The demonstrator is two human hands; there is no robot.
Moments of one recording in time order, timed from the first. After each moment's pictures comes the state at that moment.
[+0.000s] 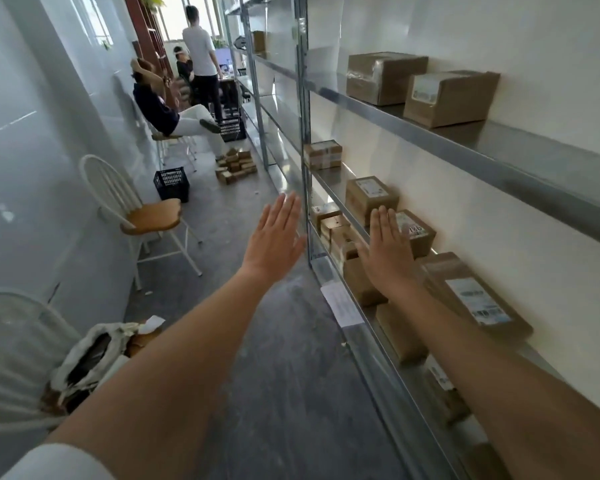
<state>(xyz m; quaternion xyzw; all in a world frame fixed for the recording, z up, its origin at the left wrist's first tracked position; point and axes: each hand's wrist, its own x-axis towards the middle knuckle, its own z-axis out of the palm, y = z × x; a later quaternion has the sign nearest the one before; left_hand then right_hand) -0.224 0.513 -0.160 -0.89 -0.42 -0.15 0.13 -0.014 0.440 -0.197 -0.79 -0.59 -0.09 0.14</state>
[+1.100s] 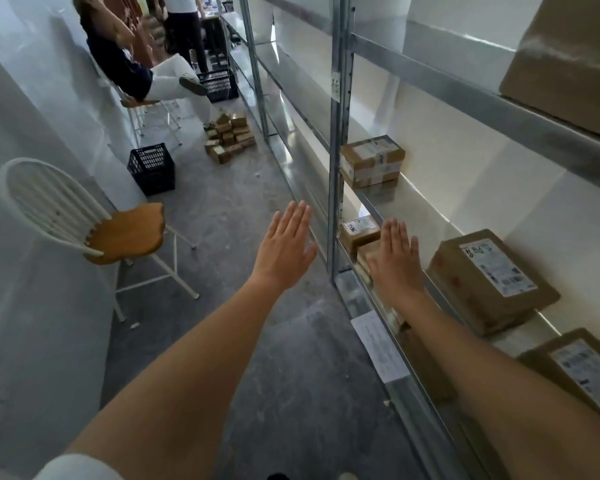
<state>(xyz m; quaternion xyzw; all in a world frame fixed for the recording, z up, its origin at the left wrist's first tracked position) -0.176 1.045 -0.240 -0.91 -0.41 -0.09 0.05 0.029 0.958 -0.285 -0.82 -0.56 0.01 0.11</state>
